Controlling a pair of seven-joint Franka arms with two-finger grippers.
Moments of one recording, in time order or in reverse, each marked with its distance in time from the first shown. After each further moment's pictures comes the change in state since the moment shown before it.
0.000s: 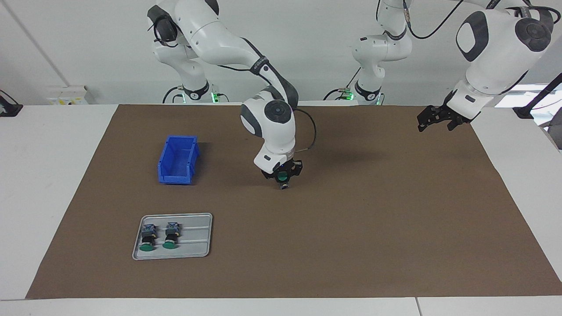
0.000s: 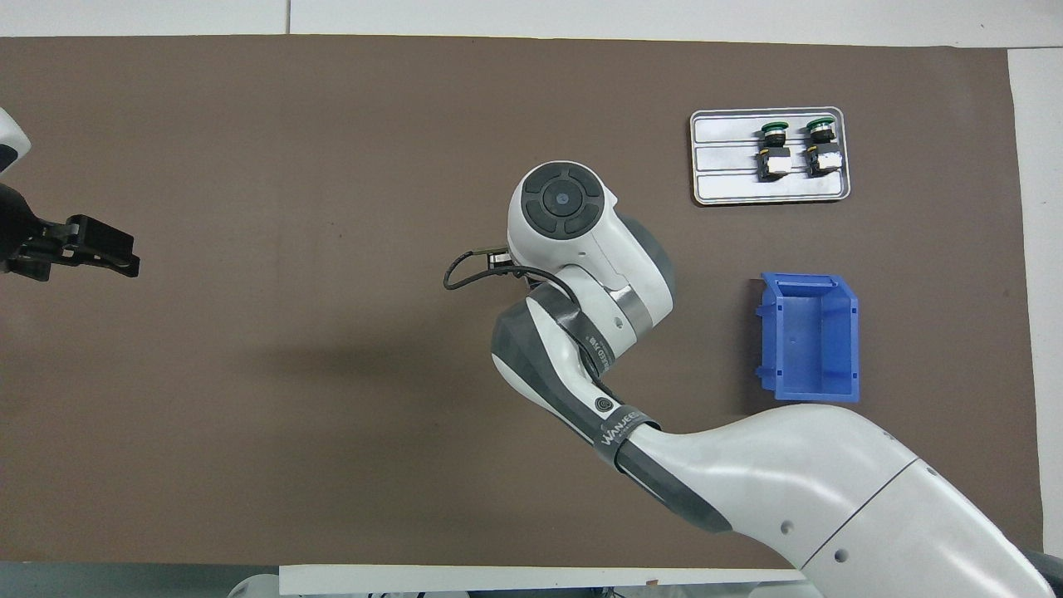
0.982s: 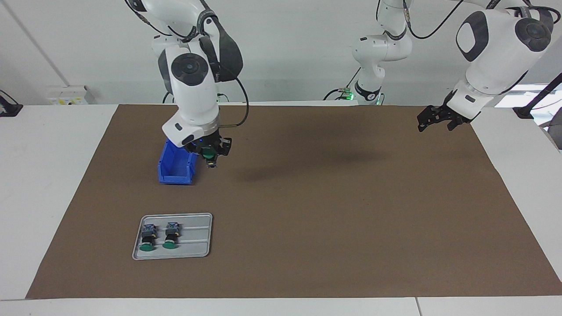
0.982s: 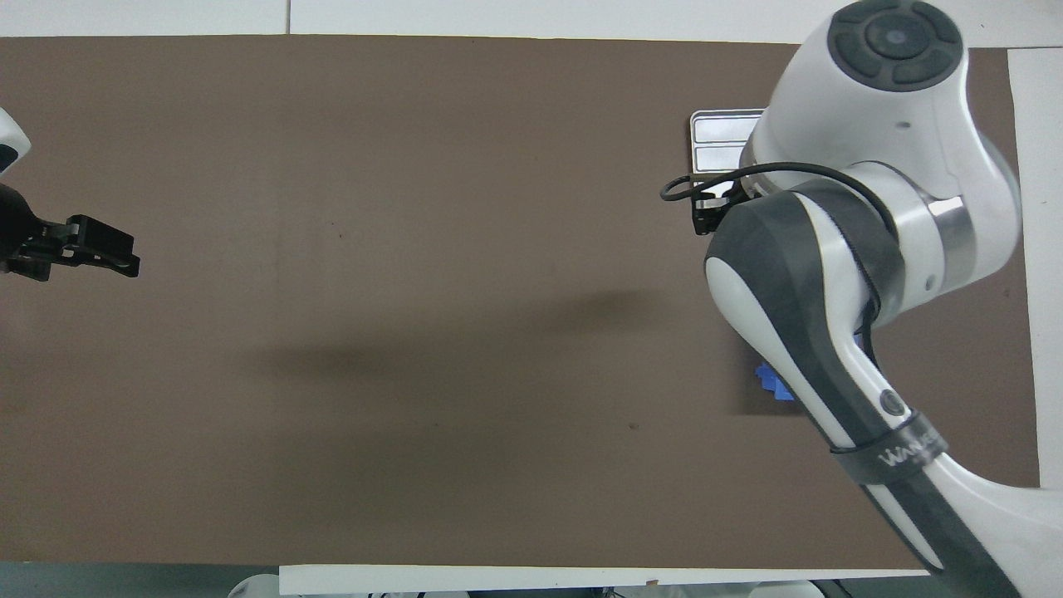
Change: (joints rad) left arm 0.000 0.000 0.000 0.000 0.000 0.000 0.000; right arm -0.292 -0.321 -0.033 0.010 0.000 -0.473 -0.192
